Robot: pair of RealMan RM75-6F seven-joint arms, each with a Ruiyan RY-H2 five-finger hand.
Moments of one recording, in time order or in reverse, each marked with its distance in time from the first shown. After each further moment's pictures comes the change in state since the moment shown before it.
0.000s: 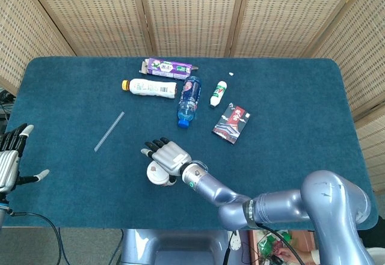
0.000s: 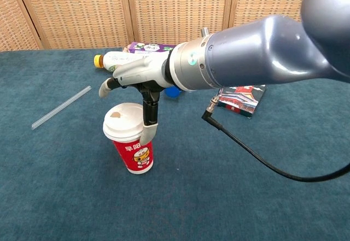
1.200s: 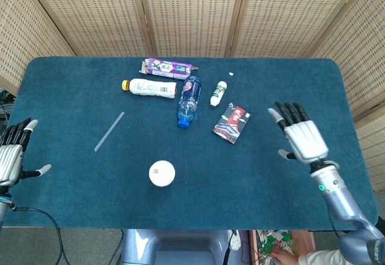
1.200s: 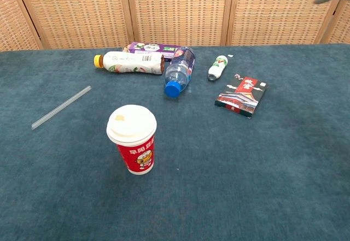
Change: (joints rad) left arm -0.054 -0.019 -0.021 0.075 0.015 -0.037 0.011; right arm -0.714 0.464 -0.296 -0.021 -0.725 0.638 0.395
